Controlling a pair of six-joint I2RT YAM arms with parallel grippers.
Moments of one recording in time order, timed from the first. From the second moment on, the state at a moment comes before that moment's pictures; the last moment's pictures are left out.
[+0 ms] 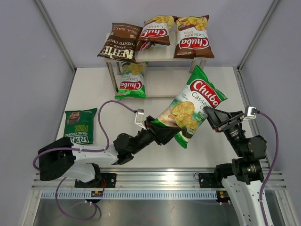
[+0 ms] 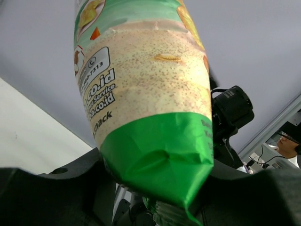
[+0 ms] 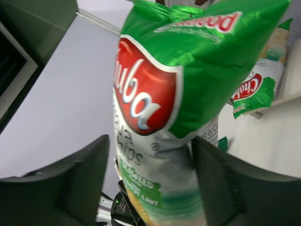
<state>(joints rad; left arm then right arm) -1.20 1.32 0.53 1.25 -0.11 -0.73 0.16 0.27 0.56 0.06 -0.33 1.34</state>
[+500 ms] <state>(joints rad) -1.19 1.41 0.27 1.23 -0.32 -0.88 0.16 0.21 0.70 -0.39 -0.09 1.08</state>
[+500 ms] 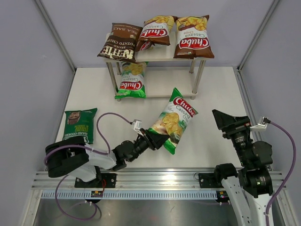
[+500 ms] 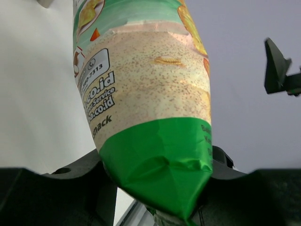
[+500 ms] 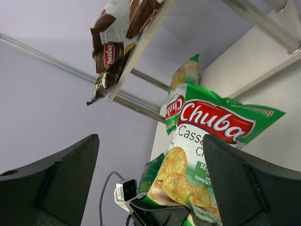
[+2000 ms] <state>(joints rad) -0.74 2.09 1.05 0.98 -0.55 -1.17 0.16 0.17 0.76 -0.41 -0.13 1.01</state>
